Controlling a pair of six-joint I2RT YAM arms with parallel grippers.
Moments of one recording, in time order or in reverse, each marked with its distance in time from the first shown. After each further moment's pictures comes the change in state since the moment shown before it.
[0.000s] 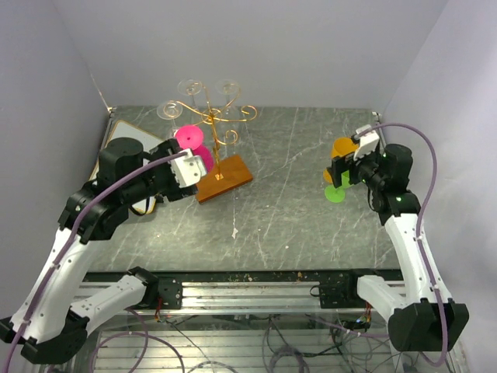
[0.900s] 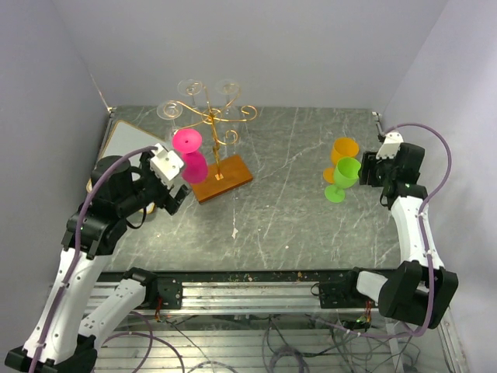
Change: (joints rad) left arm 0.195 -0.171 -0.239 0.105 0.114 -0.367; right arm -0.267 0.171 0.009 -0.043 0.165 0.112
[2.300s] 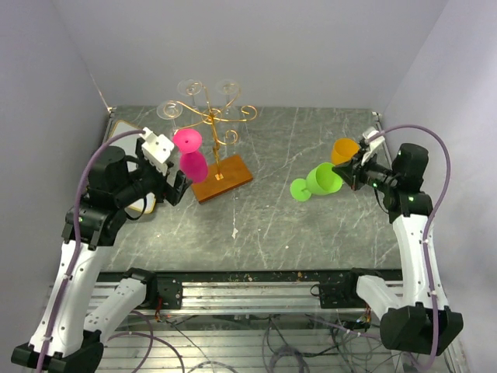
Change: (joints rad) left arm 0.068 0.051 0.010 0.046 0.060 -0.127; right arm 0.097 -0.192 0.051 -0.103 -0.587 -0.145
